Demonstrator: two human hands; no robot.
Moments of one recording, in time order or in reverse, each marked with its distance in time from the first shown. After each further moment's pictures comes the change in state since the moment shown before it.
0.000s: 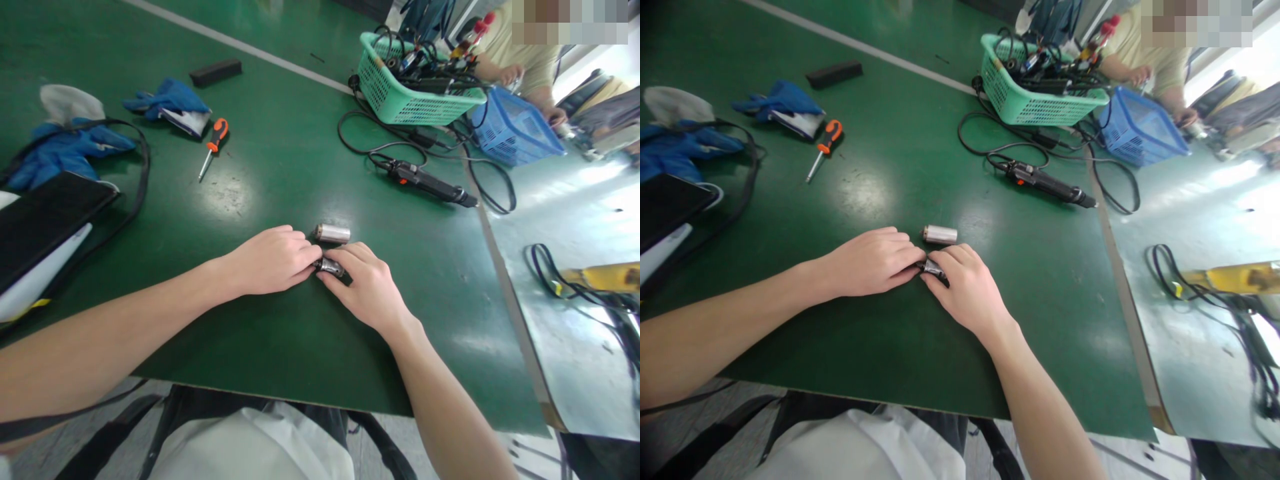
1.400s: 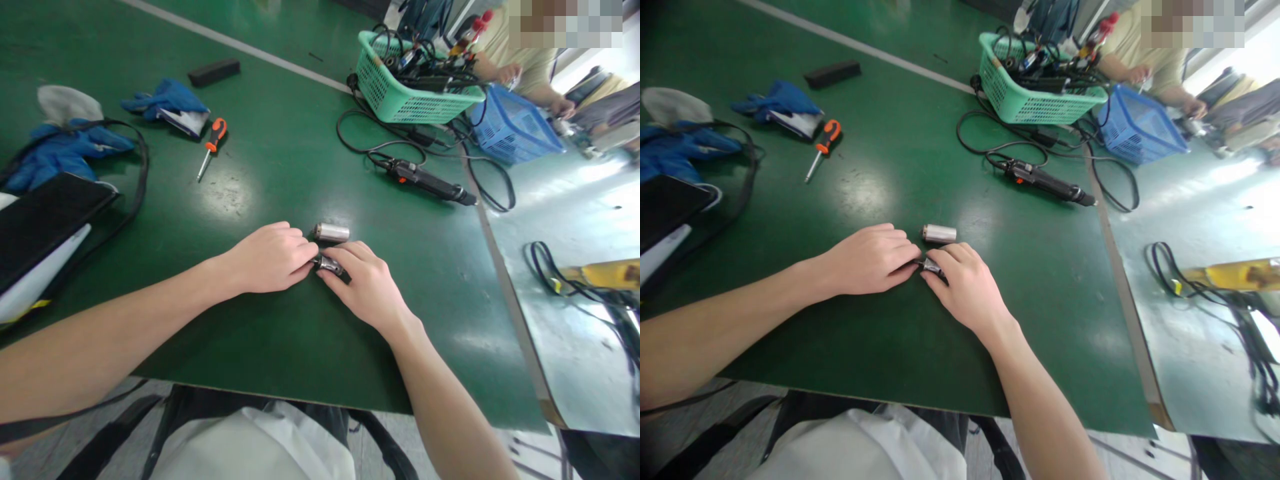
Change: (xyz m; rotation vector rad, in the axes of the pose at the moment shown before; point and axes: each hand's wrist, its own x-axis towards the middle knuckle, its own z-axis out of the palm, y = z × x) left_hand 0.000 -0.002 0.001 0.057 0.065 -0.002; right_hand 0.000 0.000 -0.001 -0.017 -0.019 0.003
